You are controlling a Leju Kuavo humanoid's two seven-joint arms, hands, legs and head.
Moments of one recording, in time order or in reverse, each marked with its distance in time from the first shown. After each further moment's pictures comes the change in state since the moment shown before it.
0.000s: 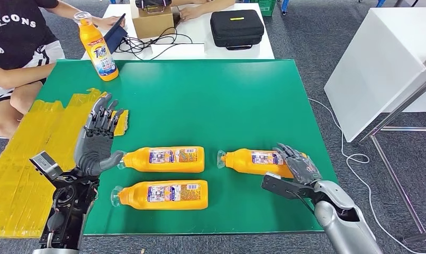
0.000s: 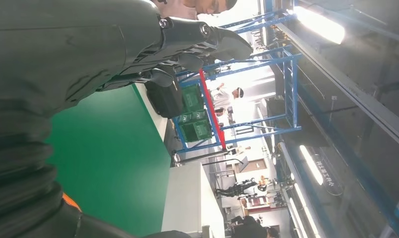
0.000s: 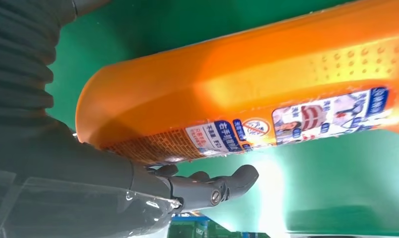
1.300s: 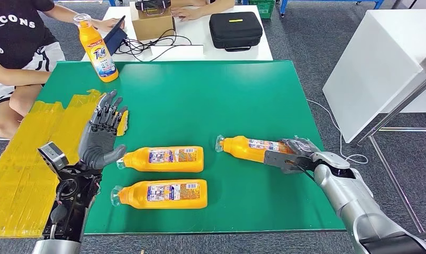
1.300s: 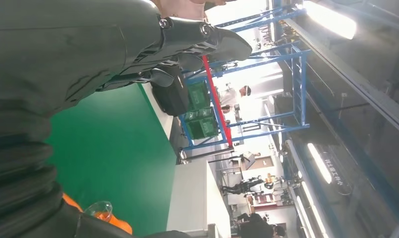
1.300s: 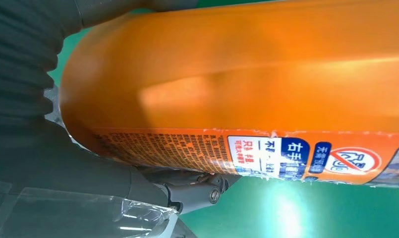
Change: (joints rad) left arm -0.062 -0.002 0.000 0.084 -0.012 -0.007 0.020; right arm -0.431 0.055 0.116 0.613 0.102 0.110 -0.050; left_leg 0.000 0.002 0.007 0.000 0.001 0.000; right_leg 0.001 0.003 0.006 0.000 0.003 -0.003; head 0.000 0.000
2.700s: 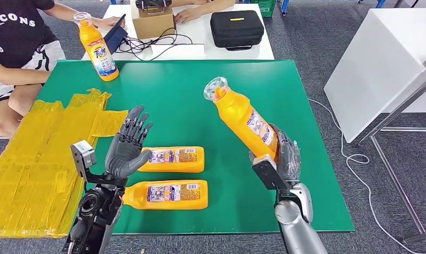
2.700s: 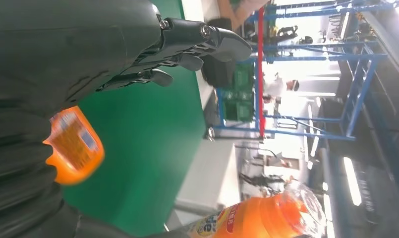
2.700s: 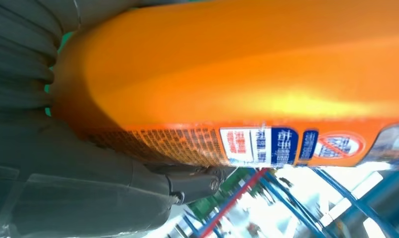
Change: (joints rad) left arm 0.116 -0.116 -0.117 -0.082 0.160 0.104 0.279; right arm 0.463 0.312 -0.245 -0.586 -0.363 -0.660 -0.205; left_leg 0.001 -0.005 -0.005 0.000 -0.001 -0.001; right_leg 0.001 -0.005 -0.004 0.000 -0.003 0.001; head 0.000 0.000
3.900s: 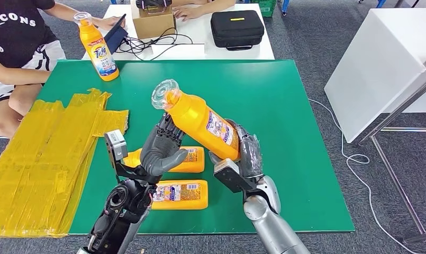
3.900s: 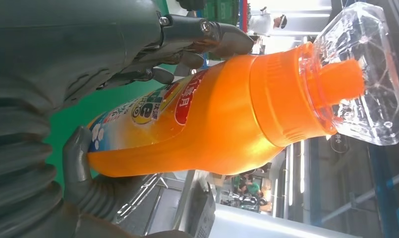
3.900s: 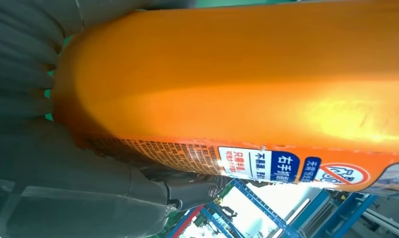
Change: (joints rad) left arm -0.072 -0.018 -0.307 -0.026 0.146 0.084 0.066; right arm -0.108 0.069 0.246 0.142 -0.092 -0.050 -0.081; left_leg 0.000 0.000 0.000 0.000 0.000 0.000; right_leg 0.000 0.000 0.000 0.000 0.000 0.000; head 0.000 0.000
